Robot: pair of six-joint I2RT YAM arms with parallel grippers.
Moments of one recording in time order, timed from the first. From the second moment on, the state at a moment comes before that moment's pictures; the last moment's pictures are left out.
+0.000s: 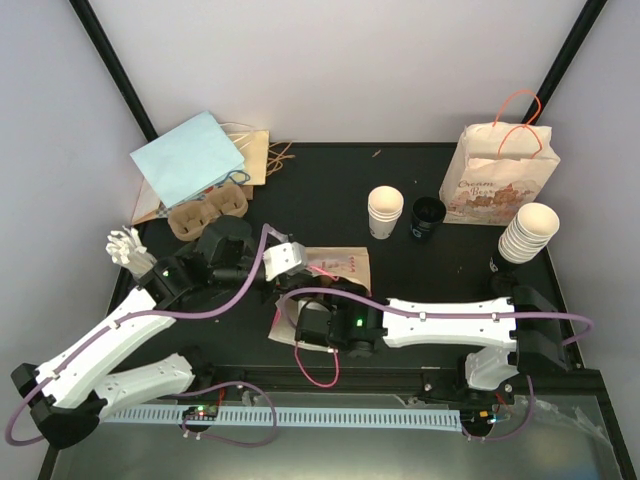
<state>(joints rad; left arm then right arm) -0.78 0.92 1.03 -0.70 0.45 0.28 1.44 1.51 1.19 -1.03 0.72 -0.23</state>
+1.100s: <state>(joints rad) -0.83 0.94 1.11 -0.81 0.55 0.11 1.48 1.51 1.16 -0.98 0.74 -0.13</state>
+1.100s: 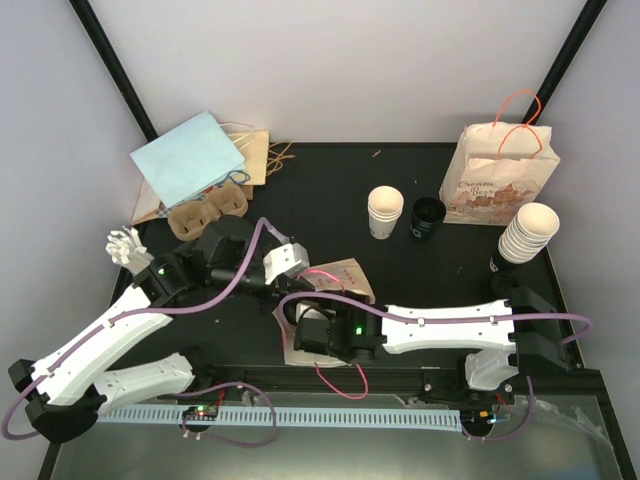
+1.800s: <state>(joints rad) -0.83 0.84 1.13 -0.80 0.48 0.04 1.49 1.51 1.13 -0.98 0.73 -0.10</state>
